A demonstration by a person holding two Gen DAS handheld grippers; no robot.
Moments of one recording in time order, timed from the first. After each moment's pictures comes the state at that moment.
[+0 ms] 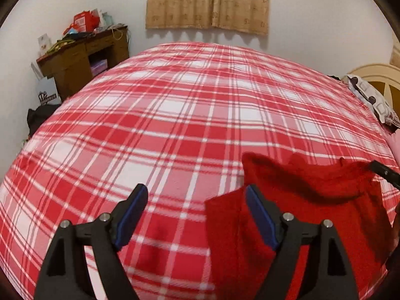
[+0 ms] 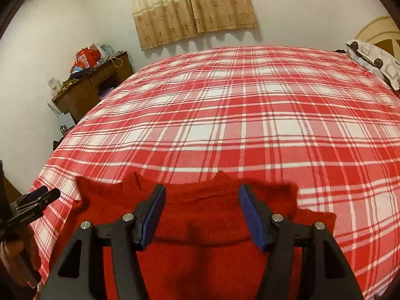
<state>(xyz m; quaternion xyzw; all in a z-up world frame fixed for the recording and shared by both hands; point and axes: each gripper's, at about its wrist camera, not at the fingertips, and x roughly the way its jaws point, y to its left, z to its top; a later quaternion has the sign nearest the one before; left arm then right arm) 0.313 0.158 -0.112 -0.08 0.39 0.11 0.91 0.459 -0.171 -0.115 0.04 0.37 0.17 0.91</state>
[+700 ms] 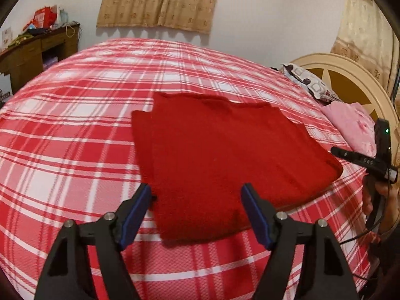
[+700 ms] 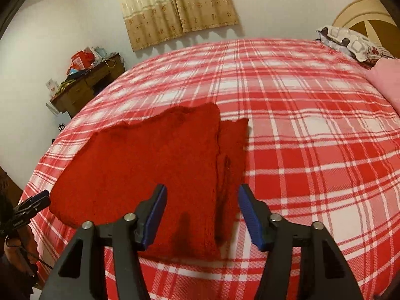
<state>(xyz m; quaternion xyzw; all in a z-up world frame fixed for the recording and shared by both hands) 0.202 0.086 -0.136 -0.11 0.38 -0.06 0.92 0.344 -0.280 -0.141 0.06 0.39 0.15 0.90</state>
